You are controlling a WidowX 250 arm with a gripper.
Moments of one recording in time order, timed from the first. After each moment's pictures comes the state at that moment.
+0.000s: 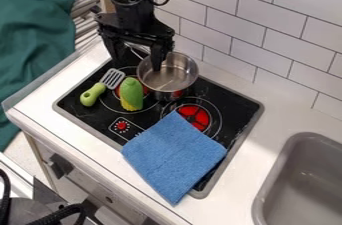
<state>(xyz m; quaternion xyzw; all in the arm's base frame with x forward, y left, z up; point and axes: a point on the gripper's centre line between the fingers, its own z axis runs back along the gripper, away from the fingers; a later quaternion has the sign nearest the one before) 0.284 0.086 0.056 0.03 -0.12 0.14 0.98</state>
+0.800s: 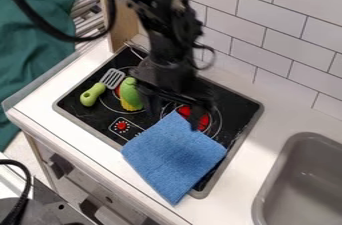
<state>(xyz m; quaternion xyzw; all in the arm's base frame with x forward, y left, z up) 0.250 -0.008 0.025 -0.01 -0.10 0.08 0.99</state>
